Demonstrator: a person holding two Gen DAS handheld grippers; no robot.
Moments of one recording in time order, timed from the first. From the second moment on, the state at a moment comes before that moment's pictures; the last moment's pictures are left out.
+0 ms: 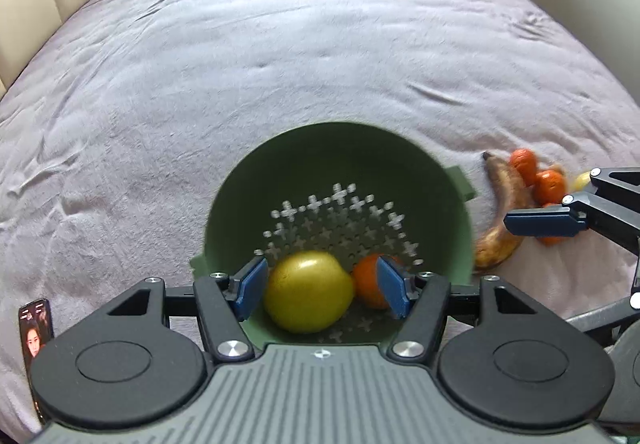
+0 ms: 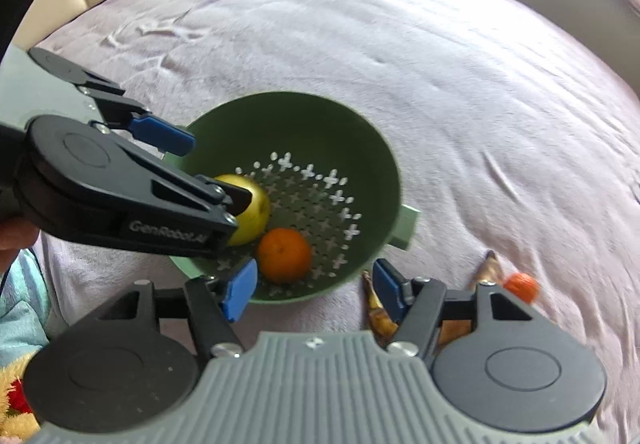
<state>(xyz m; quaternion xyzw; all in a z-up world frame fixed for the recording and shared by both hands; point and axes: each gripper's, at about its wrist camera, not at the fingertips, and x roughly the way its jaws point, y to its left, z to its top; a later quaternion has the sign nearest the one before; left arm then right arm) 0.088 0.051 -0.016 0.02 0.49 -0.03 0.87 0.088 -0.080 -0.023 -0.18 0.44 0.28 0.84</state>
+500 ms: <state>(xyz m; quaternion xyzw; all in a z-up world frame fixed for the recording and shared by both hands) 0.052 0.008 0.009 0.01 0.41 -0.11 0.90 0.042 -0.172 -0.009 -0.07 0.42 0.16 0.89</state>
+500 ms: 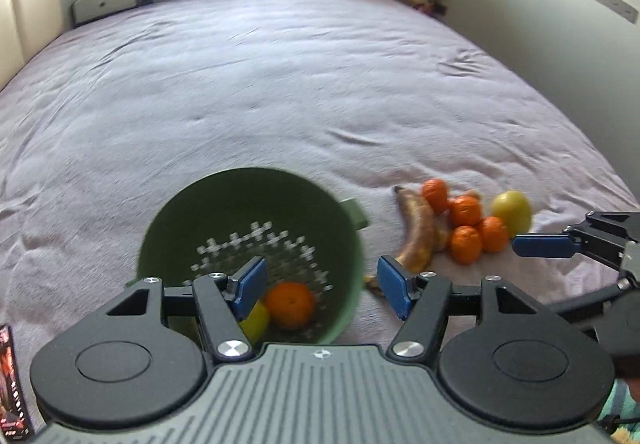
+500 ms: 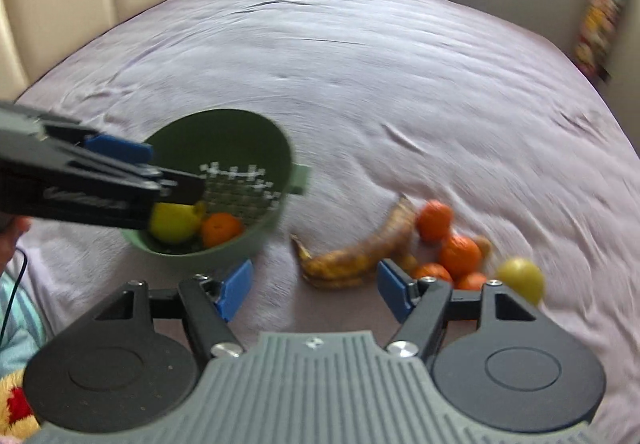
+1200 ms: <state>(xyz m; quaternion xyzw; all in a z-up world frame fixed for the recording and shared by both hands) 0.032 -0.093 -0.047 0.14 0.33 -0.19 0.91 0.046 -0.259 -0.056 0.08 0.45 0.01 0.89</state>
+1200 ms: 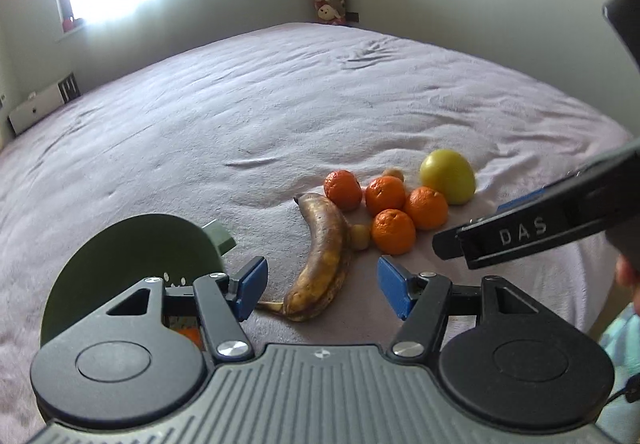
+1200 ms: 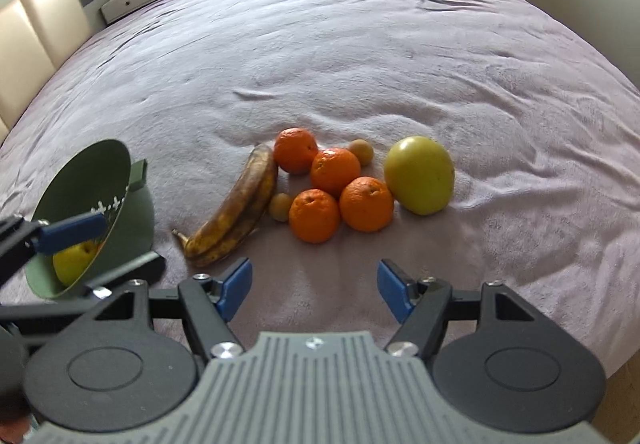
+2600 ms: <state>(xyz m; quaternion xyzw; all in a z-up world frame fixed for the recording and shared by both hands) 0.093 -0.121 -0.121 0.18 0.39 -0.17 0.89 0.122 -0.276 -0.129 0.25 0.46 -0.01 0.85</state>
